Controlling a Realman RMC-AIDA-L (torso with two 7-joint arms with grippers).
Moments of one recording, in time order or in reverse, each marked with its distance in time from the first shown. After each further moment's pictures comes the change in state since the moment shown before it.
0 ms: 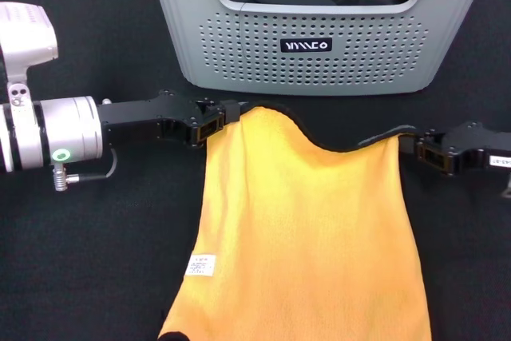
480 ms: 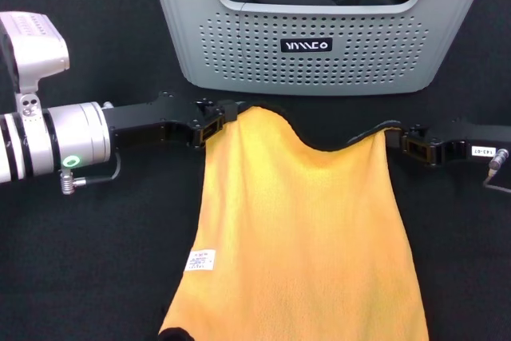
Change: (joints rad) left arm 0.019 -0.031 -0.002 0.003 -0.010 -0.086 0.072; right arm 0.062 0.002 -0.030 0.046 -0.011 -0.066 0.054
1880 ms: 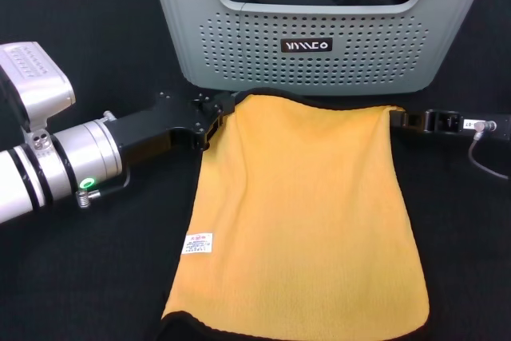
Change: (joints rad) left arm 0.028 -0.059 -0.091 -0.120 -0.125 -0.047 0.329; right arm 0.080 -0.002 -0.003 0.083 -0.013 -0.176 0.331
